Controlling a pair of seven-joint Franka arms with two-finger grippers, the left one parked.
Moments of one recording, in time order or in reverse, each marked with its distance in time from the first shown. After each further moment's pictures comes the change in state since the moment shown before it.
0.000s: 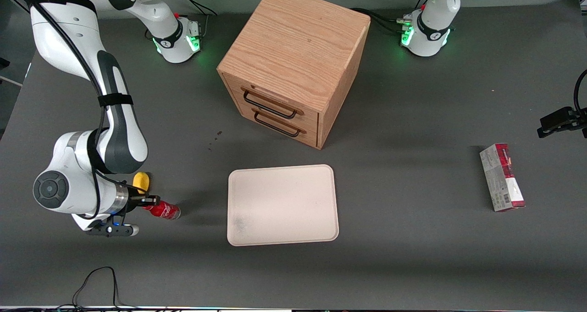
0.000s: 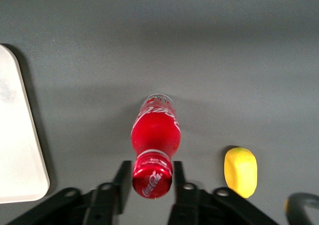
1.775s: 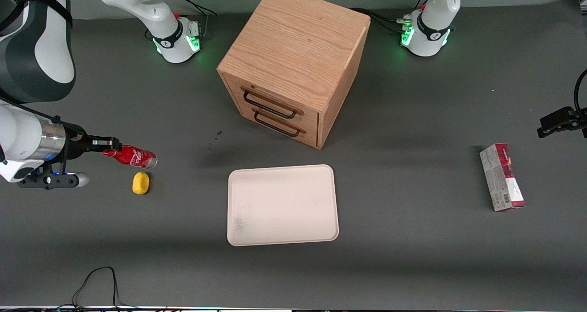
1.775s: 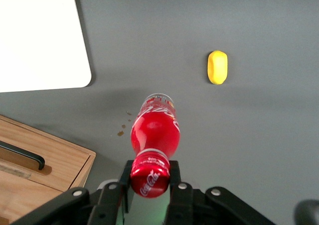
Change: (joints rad) arm -0.001 -0.250 -0.003 0.175 0.000 -0.585 0.015
